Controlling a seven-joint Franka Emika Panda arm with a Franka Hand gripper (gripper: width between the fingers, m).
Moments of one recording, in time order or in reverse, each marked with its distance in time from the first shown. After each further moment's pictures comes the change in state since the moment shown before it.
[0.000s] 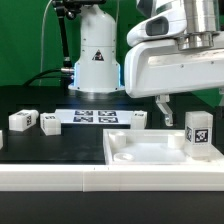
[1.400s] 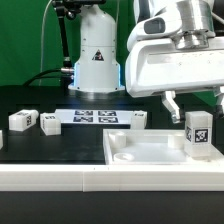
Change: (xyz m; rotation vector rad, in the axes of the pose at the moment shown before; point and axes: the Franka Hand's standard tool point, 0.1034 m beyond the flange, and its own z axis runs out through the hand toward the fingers) arm -0.001 -0.003 -0.003 -0.043 0.296 -0.027
